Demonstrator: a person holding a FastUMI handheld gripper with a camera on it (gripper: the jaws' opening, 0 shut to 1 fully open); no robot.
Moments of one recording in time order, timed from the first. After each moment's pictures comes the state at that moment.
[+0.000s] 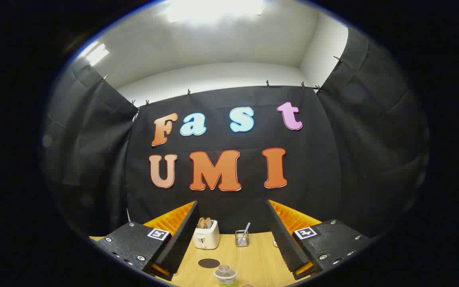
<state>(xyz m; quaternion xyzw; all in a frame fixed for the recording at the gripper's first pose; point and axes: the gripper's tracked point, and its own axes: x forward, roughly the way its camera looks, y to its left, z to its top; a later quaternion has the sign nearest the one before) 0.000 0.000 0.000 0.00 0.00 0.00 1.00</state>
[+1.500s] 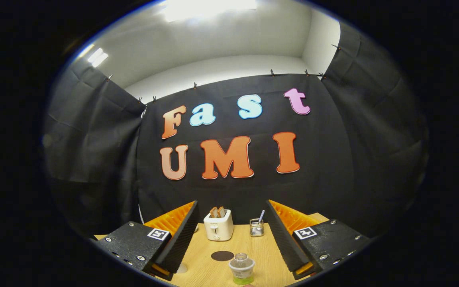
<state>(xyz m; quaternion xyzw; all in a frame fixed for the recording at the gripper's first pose) -0.010 0.020 -0.076 0.02 0.03 0.04 1.00</state>
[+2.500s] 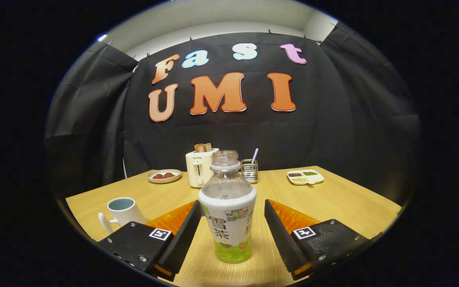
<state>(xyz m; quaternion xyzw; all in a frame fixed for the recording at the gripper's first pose) -0.014 0.006 -0.320 0.00 0.18 0.01 0.98</state>
